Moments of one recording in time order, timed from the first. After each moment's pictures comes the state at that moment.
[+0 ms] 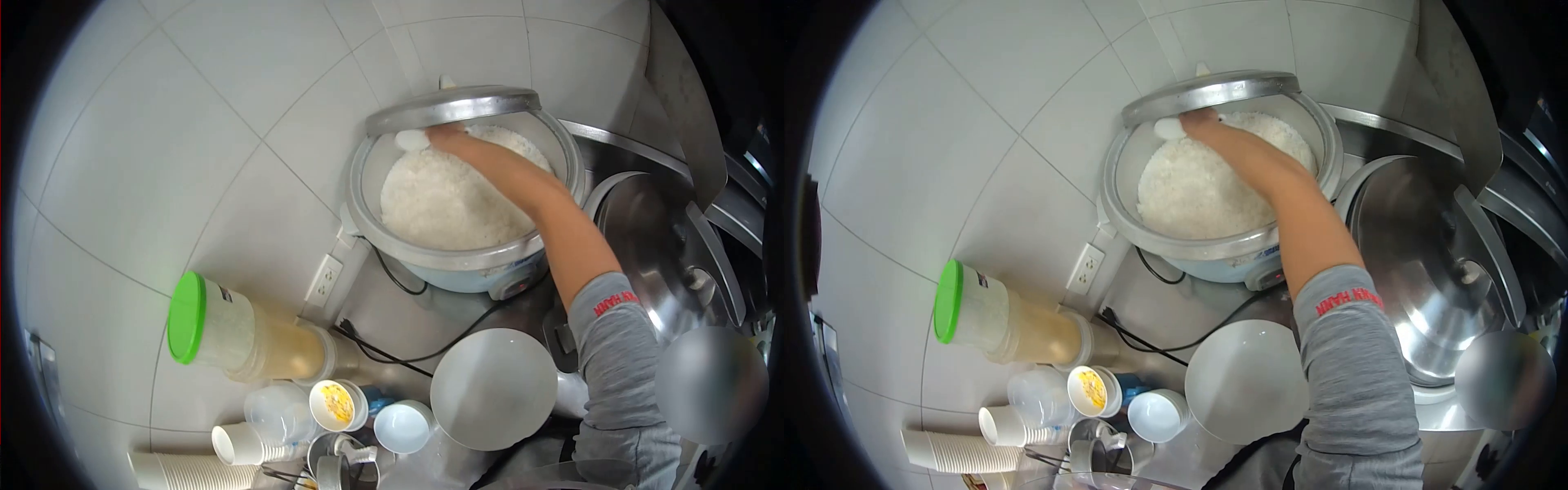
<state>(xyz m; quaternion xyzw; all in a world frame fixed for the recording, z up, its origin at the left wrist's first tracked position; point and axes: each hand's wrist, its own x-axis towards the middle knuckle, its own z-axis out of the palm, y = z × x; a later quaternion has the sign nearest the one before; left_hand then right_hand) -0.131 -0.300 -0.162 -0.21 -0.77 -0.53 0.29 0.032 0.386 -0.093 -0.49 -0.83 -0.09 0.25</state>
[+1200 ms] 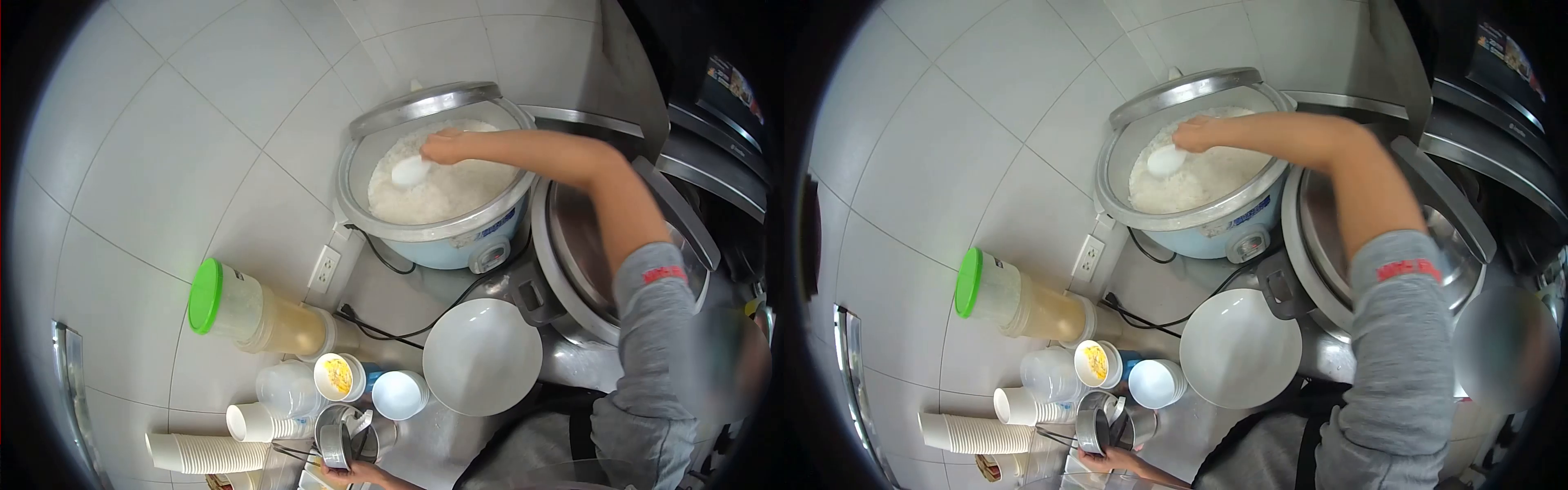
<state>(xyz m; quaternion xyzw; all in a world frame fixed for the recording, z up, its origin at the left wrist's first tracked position) -0.133 -0.328 -0.180 -0.21 -0.75 -0.53 0.34 0.117 0.250 -0.019 -0.32 -0.95 -0.01 0.04</state>
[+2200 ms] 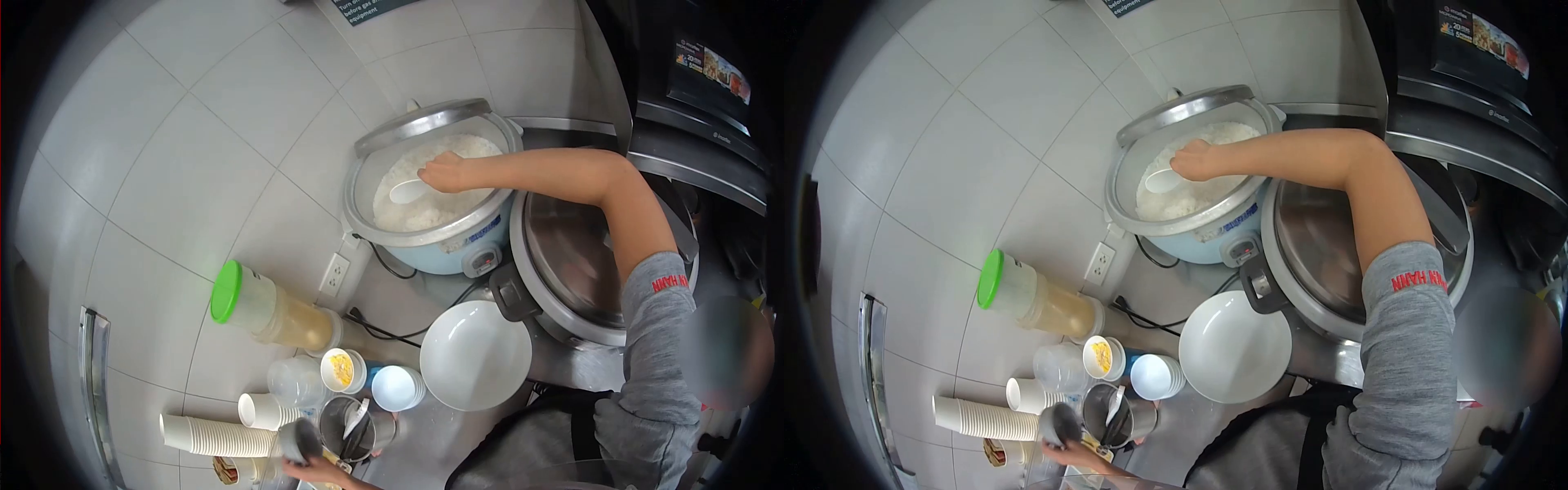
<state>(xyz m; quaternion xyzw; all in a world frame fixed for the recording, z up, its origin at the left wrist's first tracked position) -0.164 -0.350 -0.098 -0.22 -0.79 -0.40 0.41 0.142 0.185 0.002 -0.31 -0.94 -0.07 0.06</state>
